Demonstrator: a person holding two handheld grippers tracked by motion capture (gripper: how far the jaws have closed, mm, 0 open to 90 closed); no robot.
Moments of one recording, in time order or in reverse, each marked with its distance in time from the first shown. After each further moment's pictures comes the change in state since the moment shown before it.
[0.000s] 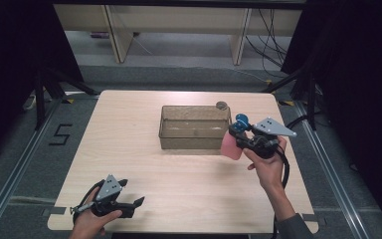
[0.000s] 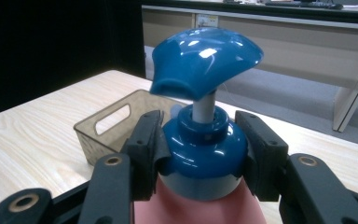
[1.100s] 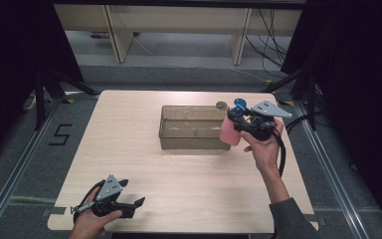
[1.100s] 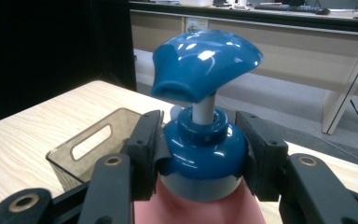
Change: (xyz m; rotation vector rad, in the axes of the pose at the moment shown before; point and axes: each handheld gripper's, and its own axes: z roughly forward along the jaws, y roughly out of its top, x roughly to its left) left arm -0.001 0.001 0.001 -0.001 -0.008 0.002; right arm -0.015 0.028 0.029 0.000 -0.031 0.014
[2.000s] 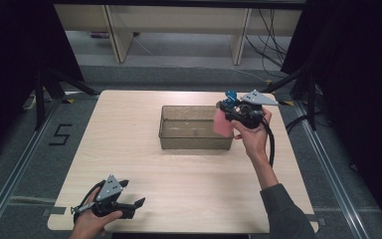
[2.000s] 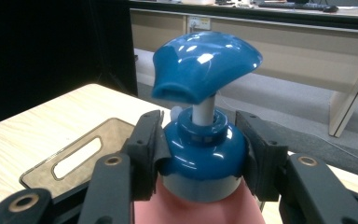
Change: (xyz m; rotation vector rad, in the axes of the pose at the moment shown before) left arm -0.001 0.000 0.000 0.000 -0.008 0.000; right arm -0.006 0.004 0.046 0.009 0.013 0.026
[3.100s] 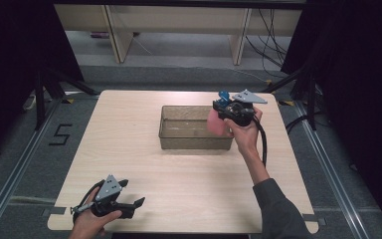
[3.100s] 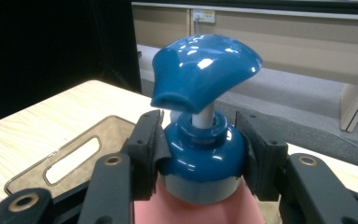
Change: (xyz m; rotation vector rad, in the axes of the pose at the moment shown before) left arm 0.001 0.000 -0.002 -0.001 -0.001 -0.001; right arm -0.001 -0.011 0.031 0.018 0.027 0.005
